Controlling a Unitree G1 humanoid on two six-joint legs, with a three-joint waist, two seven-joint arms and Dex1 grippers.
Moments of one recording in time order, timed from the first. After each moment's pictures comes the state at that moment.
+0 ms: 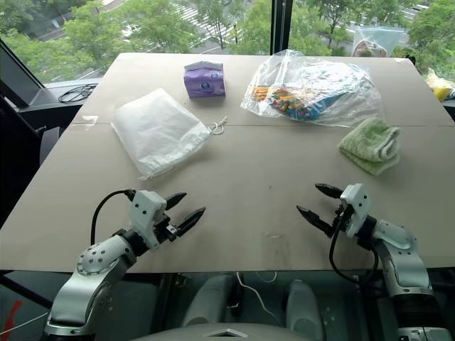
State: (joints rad) left arm 0.20 0.47 0.07 -0.44 -0.28 0.33 -0.58; right arm -0.02 -0.49 -0.09 0.05 0.39 -0.01 0.97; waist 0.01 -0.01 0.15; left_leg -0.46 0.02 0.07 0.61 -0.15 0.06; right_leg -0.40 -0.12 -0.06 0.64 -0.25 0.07
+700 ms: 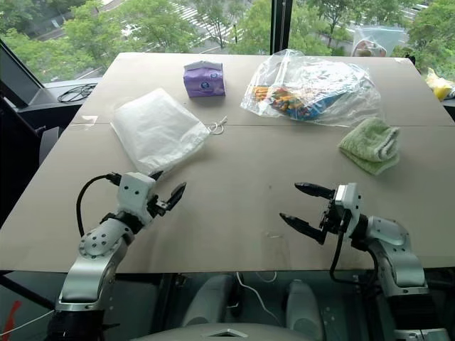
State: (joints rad) left arm 0.05 0.43 0.11 -0.28 -0.10 0.19 -0.37; right arm -0.03 -0.48 -0.04 -0.11 0.52 0.03 1.13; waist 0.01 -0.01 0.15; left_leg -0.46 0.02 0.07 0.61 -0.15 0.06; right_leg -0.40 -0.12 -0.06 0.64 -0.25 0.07
